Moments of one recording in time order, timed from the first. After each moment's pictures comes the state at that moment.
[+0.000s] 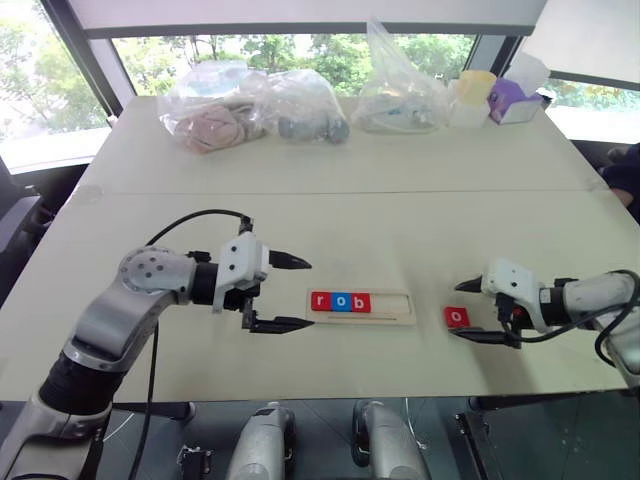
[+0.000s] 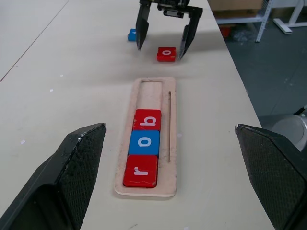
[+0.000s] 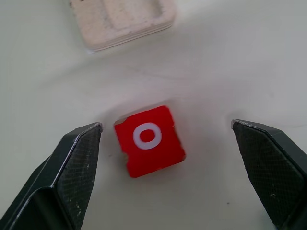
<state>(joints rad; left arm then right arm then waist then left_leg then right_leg) -0.39 0.74 -0.14 -0.36 -0.44 0.40 -1.17 -0.17 -1.02 0.01 0.02 0.22 0.24 1.23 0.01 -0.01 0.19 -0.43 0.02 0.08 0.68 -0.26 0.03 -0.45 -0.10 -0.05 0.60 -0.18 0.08</state>
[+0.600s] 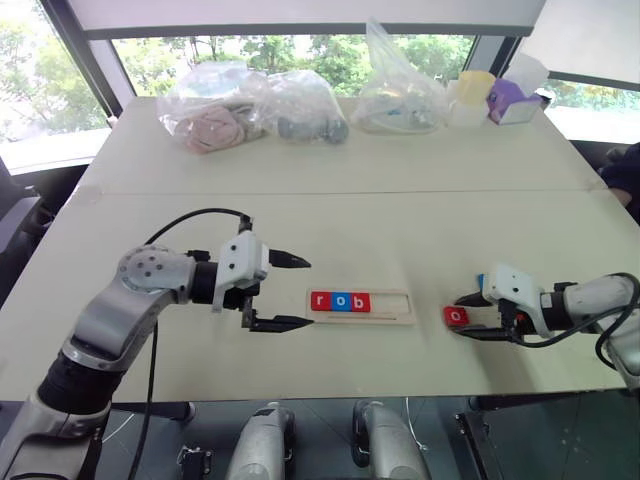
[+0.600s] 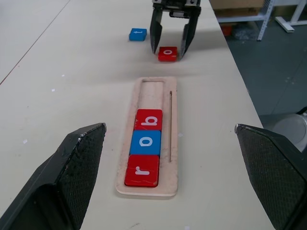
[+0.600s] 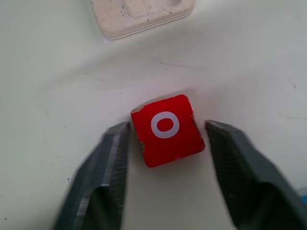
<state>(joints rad) -0.40 0.74 -0.14 -0.36 -0.44 0.40 -1.16 -0.16 -1.02 0.01 0.04 0.22 0.23 1.26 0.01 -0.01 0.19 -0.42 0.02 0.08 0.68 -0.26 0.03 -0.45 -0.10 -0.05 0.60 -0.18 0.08</state>
